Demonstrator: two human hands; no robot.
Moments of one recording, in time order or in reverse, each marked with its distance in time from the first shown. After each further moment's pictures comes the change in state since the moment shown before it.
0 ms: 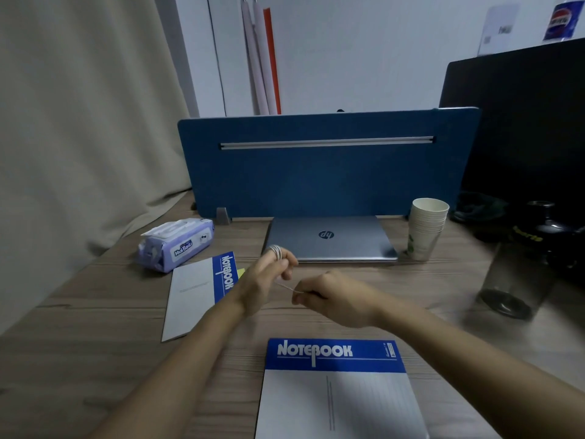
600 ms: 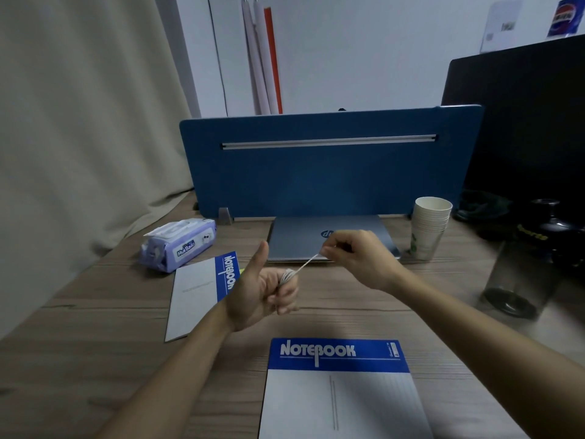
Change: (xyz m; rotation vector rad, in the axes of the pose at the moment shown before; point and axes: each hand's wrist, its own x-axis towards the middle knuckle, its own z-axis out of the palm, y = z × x) left_hand -0.013 0.015 -0.004 -0.581 -0.379 -0.241; right_hand 0.007 0.040 -0.027 0.176 0.463 0.156
